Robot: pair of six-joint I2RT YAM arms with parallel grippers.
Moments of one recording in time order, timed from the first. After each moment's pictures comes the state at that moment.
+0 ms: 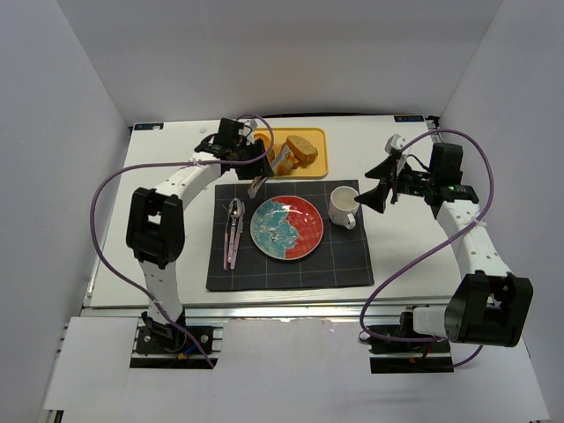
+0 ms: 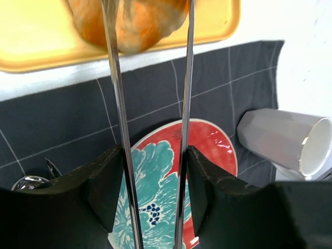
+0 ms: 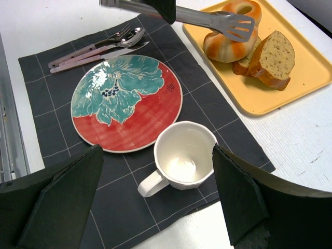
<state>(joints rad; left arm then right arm) -0.35 1.95 1.59 -0.43 0.30 -0.43 -0.03 1.29 1.03 -0.36 -1.14 -0.55</state>
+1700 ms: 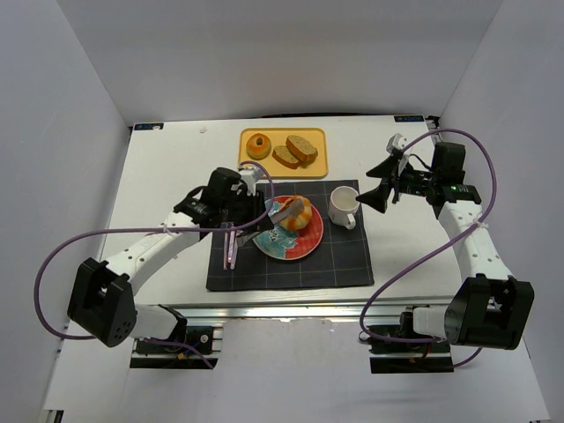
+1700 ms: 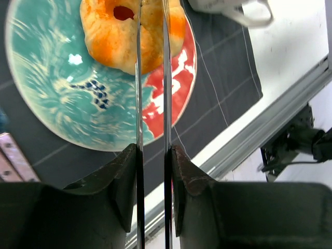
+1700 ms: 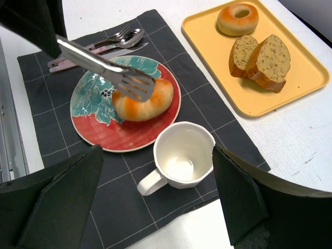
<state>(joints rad) -0.53 1.34 0.98 -0.38 0.35 -0.40 -0.04 1.28 1.05 -0.38 -1.14 -0.57</state>
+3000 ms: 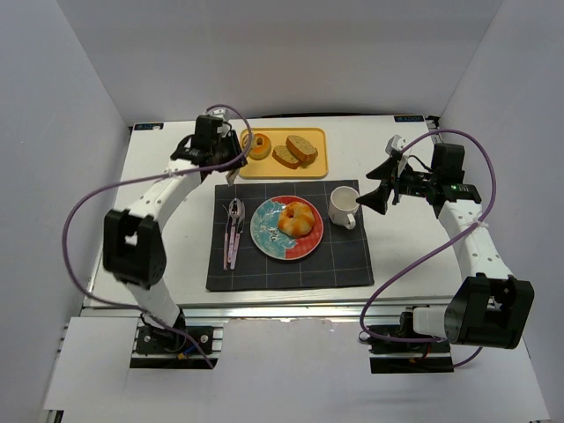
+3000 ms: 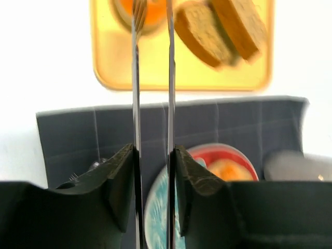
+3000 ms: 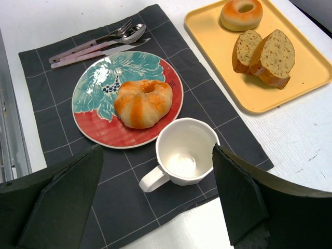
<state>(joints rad) -0.31 1.70 1.43 -0.39 0.08 -0.43 -0.04 1.28 1.05 -0.43 -1.14 -0.61</state>
